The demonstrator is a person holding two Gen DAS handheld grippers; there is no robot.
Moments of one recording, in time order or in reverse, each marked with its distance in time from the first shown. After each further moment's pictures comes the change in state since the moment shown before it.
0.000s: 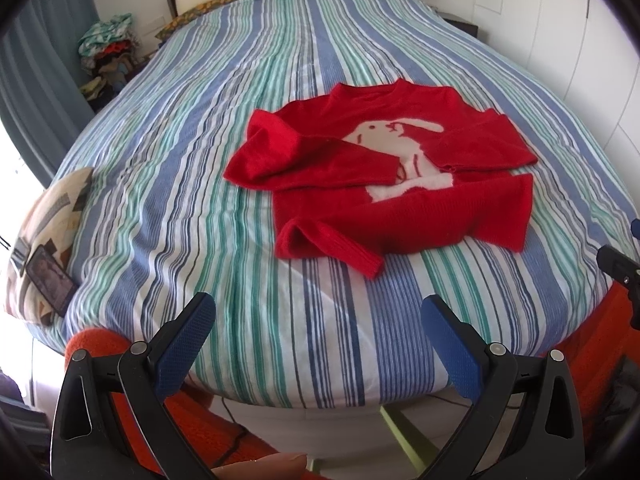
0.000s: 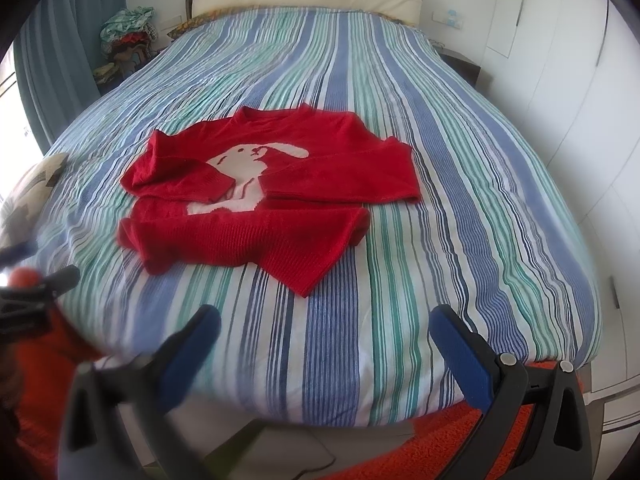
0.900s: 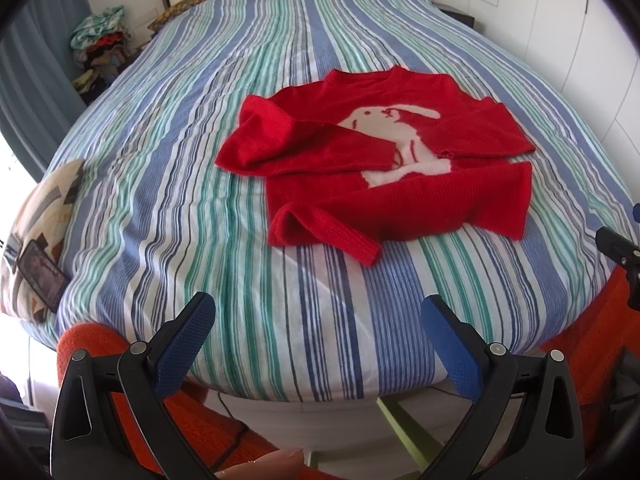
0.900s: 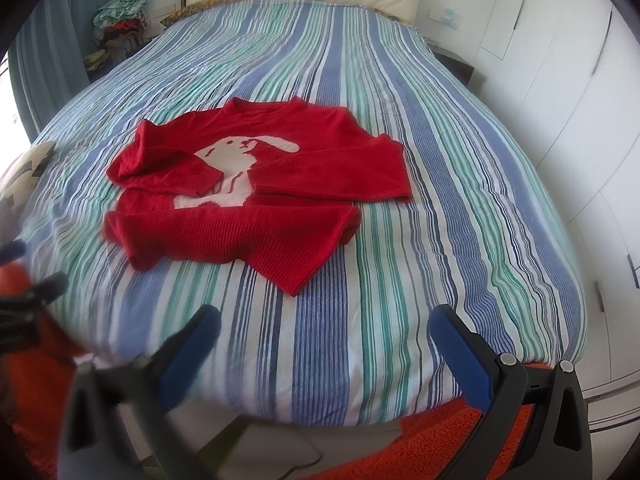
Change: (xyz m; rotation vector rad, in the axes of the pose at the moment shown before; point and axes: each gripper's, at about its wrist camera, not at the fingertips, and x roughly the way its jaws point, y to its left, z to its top) left arm 0.010 -0.001 -0.002 0.002 0.045 -0.028; right arm 0.006 0.007 0.005 -0.023 0.029 -0.072
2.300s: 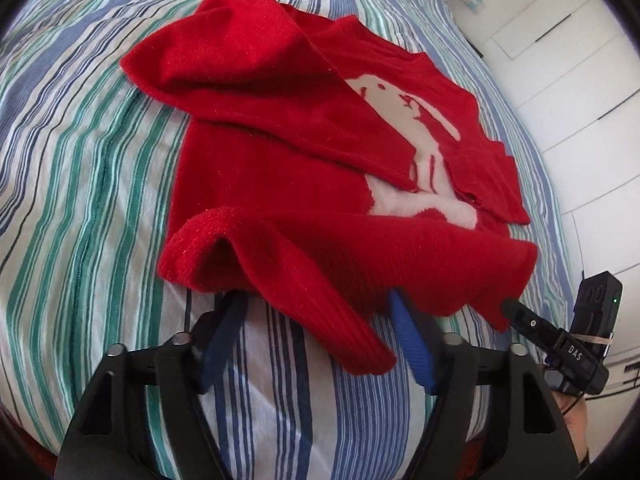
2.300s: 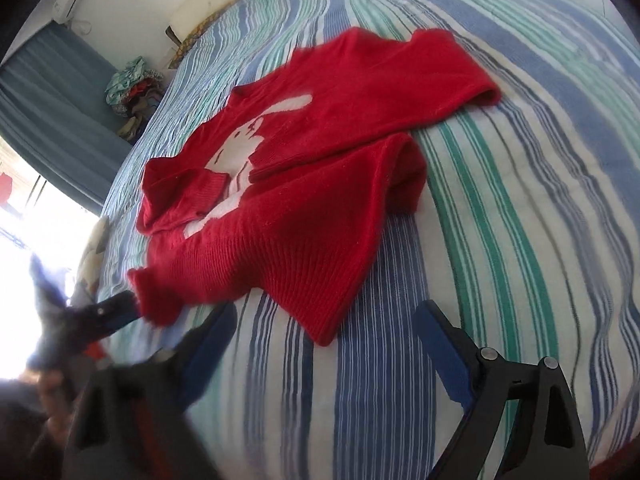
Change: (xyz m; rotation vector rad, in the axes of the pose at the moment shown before) left arm 0.155 0.026 0.040 -0.333 0.162 -0.417; right arm 0.169 -0.047 -0.004 0.338 0.128 0.527
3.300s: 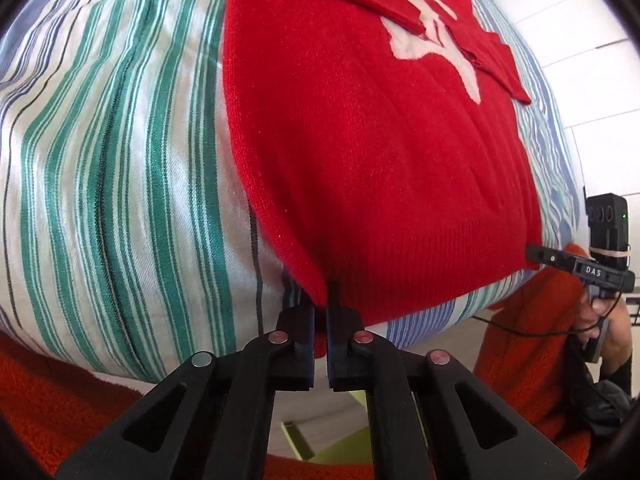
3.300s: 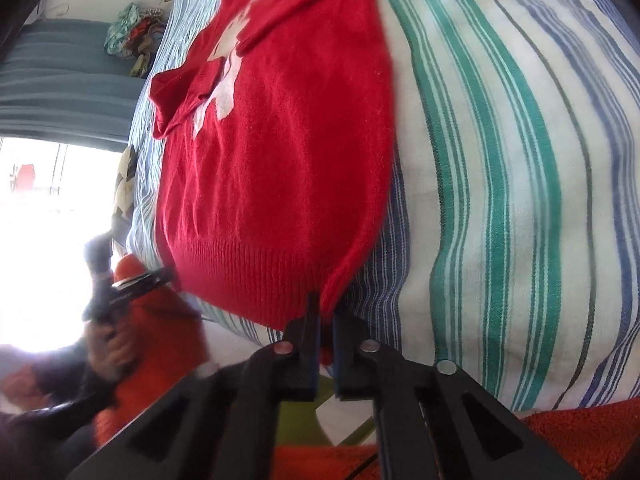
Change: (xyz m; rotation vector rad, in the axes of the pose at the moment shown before) left arm -0.030 0.032 -0.070 0.109 0.306 0.035; right arm 0.007 -0.008 -0.035 0.031 0.417 0.122
